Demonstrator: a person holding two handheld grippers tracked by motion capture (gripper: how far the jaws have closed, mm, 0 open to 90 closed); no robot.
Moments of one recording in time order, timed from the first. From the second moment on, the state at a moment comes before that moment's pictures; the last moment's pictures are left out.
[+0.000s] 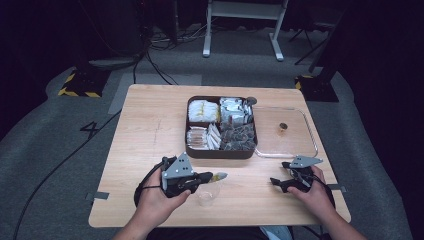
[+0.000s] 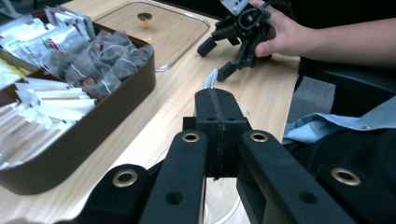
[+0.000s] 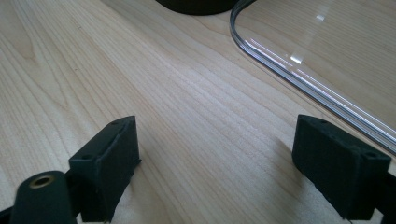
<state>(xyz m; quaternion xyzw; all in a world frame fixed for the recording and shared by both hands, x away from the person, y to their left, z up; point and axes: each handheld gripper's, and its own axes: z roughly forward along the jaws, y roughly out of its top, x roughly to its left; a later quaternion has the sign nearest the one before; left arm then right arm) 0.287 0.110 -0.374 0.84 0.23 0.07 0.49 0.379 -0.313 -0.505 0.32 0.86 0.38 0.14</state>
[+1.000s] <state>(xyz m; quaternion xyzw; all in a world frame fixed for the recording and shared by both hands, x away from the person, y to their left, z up) 0.286 0.113 -0.398 0.84 0.23 0.07 0.48 0.379 -0.313 -0.505 0.32 0.86 0.38 0.14</state>
